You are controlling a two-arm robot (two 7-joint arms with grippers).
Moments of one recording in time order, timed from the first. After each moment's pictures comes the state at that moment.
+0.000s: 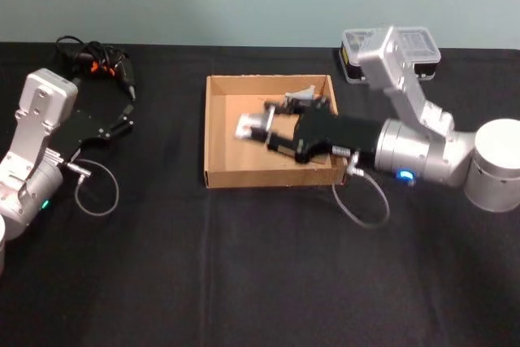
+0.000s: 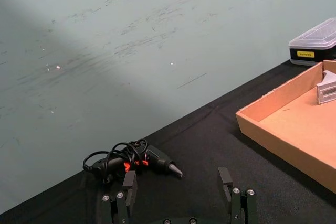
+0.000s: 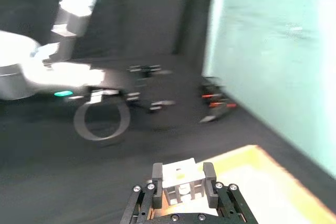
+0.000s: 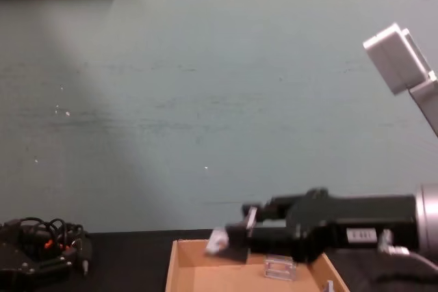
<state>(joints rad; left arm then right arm) -0.20 0.60 0.45 -1.41 -0.25 -0.12 0.03 0.48 0.52 -0.64 -1.43 0.42 0.03 0.68</state>
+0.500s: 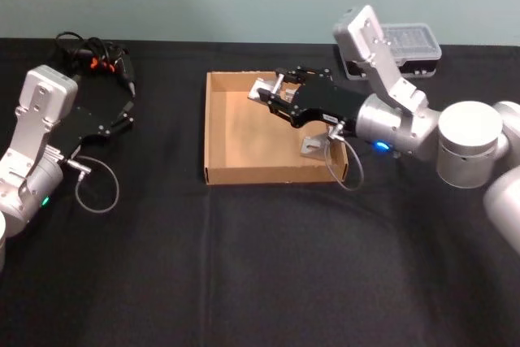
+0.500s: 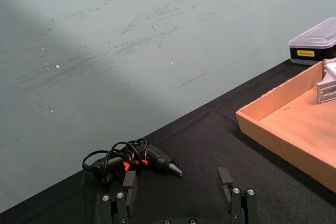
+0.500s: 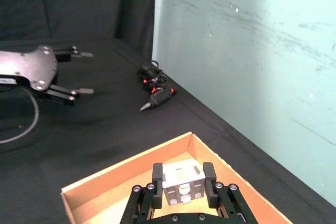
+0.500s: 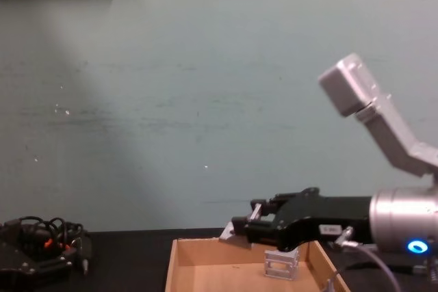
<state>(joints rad) -0.20 0.60 0.45 -1.41 -0.25 -0.12 0.03 0.58 0.37 -0.62 -1.20 0.29 0.00 0.52</state>
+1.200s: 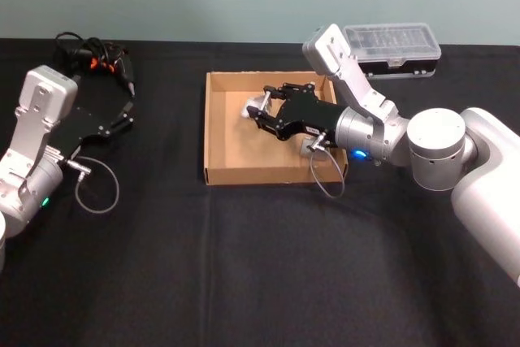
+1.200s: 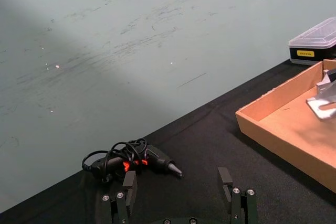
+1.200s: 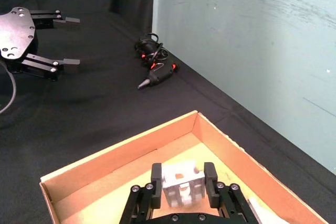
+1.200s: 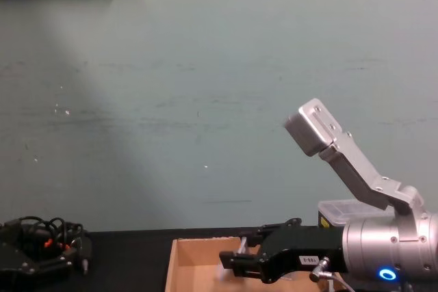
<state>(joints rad) -0.20 0.60 0.45 -1.41 -0.25 -0.12 0.03 0.63 0.25 -0.63 -0.98 0.20 -0.02 0.53</state>
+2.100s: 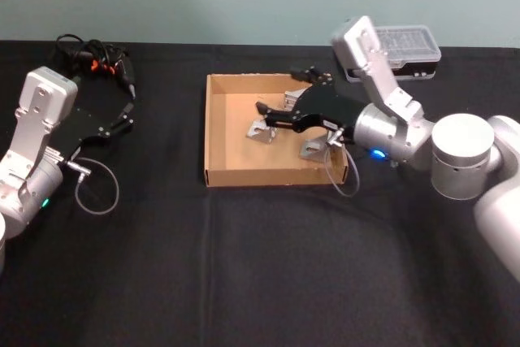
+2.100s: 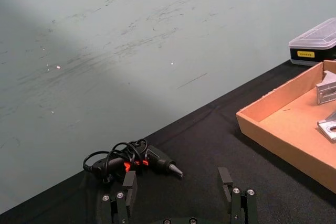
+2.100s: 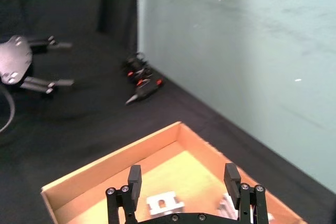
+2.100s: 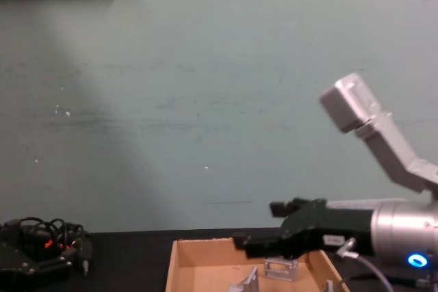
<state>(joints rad) -0.20 0.60 0.45 -1.41 -0.25 -0.12 0.03 0.53 0.29 -0.53 -1.15 0.20 0.01 0.50</state>
